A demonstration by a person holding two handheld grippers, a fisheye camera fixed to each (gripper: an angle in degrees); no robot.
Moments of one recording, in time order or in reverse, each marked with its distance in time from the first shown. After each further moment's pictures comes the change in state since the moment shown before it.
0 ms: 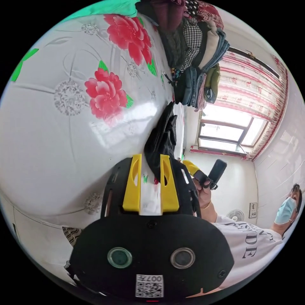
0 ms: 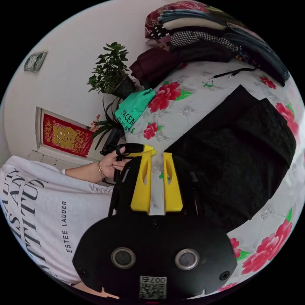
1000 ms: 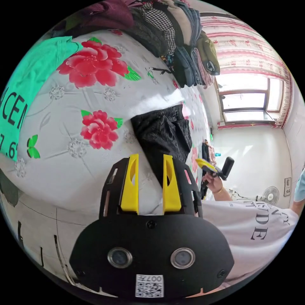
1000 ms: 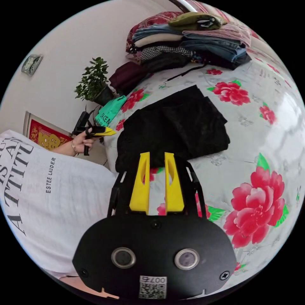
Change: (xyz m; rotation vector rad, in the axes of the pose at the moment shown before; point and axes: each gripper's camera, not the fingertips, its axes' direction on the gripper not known) left arm 0.068 0.024 0.033 -0.148 -0.349 0.207; right arm 0.021 0.083 -0.126 0.109 0.167 0.070
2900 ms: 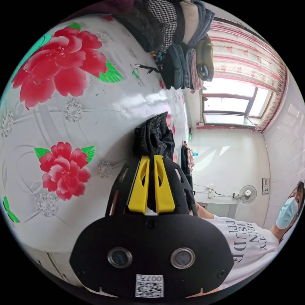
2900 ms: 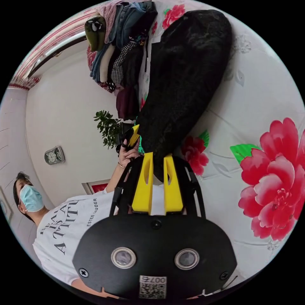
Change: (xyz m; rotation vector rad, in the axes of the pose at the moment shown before) left arm -0.019 -0.009 -0.021 -0.002 0.245 -0.004; right arm 0.107 0.120 0.003 0.111 -0.652 0.627
